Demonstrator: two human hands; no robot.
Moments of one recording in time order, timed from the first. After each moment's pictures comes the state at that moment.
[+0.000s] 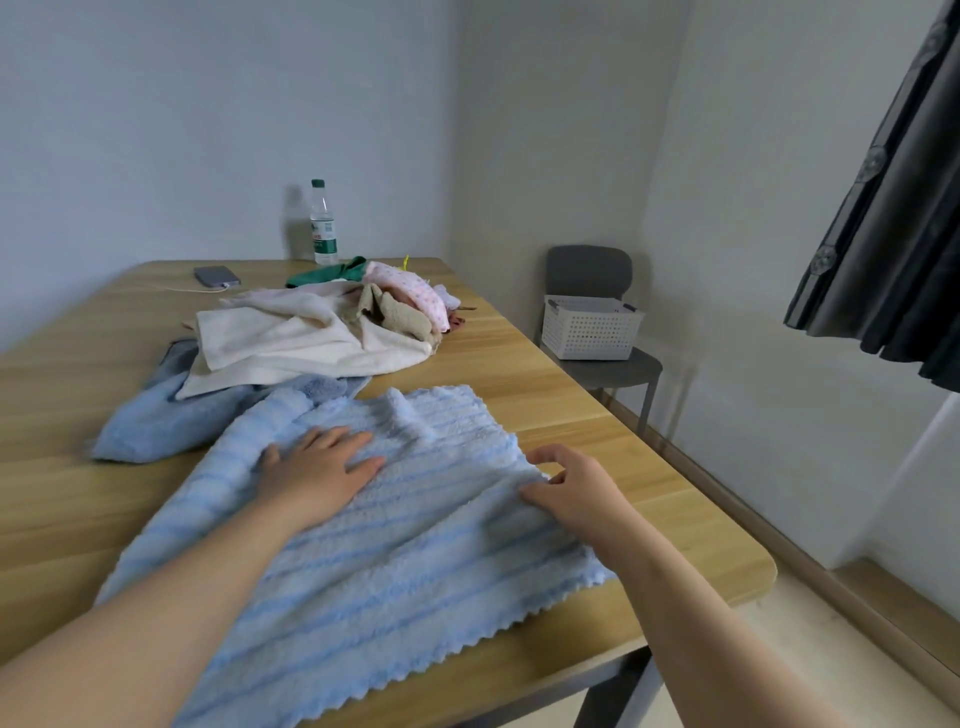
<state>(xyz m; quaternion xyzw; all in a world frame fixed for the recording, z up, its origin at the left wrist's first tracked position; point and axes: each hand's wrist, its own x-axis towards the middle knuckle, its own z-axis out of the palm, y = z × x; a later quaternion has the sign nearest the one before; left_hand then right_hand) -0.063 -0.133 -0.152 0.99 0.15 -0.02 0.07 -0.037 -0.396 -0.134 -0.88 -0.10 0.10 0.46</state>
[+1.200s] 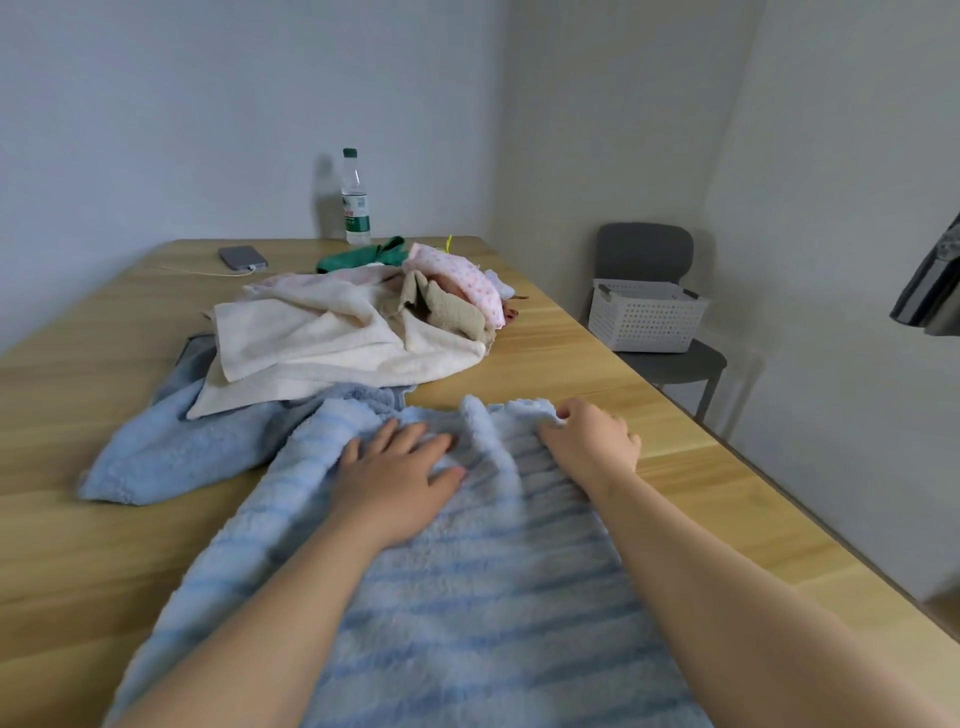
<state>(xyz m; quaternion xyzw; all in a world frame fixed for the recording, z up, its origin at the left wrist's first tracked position) -0.002 -0.124 -0.161 0.99 0.10 0.00 0.10 0.088 -0.295 -0.146 -0.97 -0.04 -0.02 0.25</state>
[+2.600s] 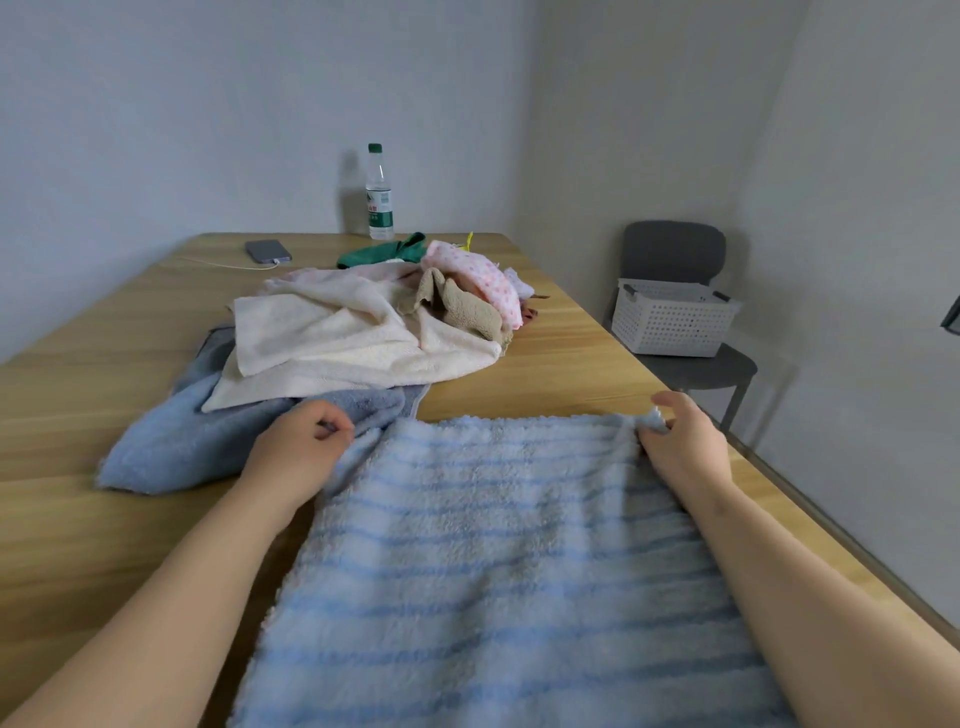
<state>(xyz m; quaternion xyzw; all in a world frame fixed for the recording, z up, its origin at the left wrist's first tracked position) -0.018 -0.059 -0.151 0.85 0.27 0.19 0.42 0.112 -0.359 -0.148 -0.92 -0.02 -0.08 0.39</state>
